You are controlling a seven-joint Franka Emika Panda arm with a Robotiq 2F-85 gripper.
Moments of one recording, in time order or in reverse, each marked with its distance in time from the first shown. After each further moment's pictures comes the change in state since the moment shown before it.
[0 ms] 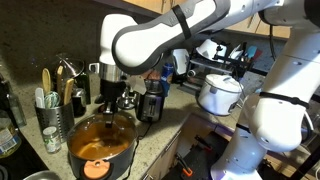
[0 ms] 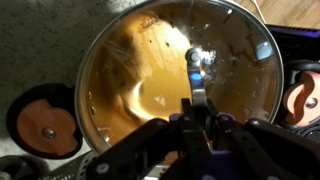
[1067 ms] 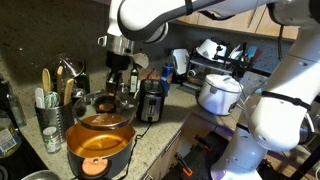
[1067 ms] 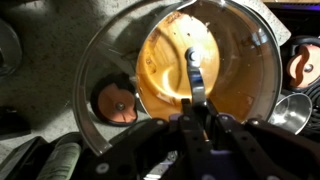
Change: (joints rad) arm -0.046 -0.072 -0.075 0.103 -0.001 -0.127 0.003
